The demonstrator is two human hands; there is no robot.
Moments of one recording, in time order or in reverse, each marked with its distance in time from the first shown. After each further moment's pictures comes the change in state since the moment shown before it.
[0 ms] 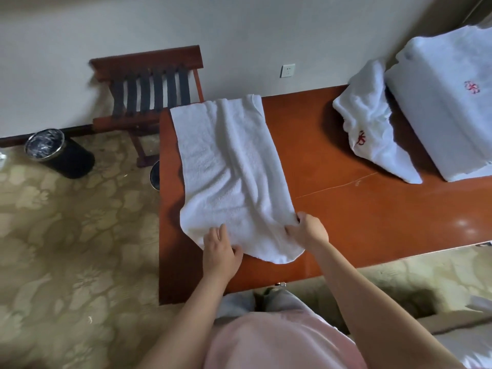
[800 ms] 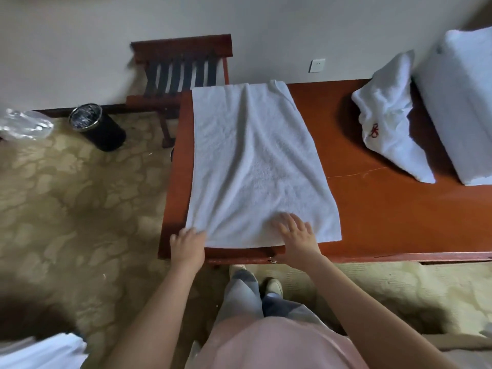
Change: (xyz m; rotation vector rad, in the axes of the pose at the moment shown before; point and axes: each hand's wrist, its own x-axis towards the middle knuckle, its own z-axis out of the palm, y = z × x) left_hand -0.059 -0.043 -0.011 0.466 -0.151 -0.167; right_hand -0.044 0.054 0.038 -0.648 -0.094 -0.611
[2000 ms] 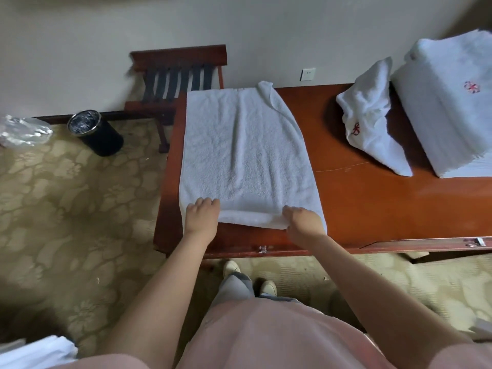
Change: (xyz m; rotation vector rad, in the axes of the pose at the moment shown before) left_hand 0.003 0.051 -0.050 0.123 0.198 0.151; right_hand -0.023 0.025 -0.039 0.119 0.136 0.057
